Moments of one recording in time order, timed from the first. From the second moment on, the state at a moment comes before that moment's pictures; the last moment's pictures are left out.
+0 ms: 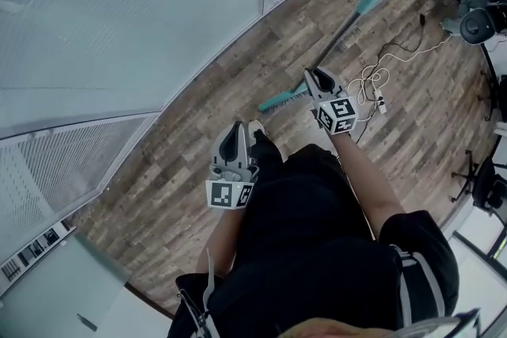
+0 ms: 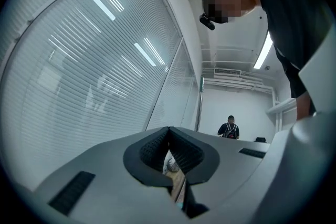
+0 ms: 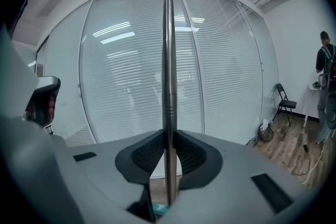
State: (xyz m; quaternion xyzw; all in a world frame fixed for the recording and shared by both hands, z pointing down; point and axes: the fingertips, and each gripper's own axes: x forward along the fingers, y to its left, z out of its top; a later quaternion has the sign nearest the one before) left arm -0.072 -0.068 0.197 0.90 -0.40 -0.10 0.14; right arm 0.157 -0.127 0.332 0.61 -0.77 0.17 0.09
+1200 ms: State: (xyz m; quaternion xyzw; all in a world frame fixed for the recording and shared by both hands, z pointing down) left arm -0.010 -0.334 0.471 0.87 -0.44 -0.10 0.20; right arm 0.207 -0.445 0.786 0.58 -0.77 0.21 0.15
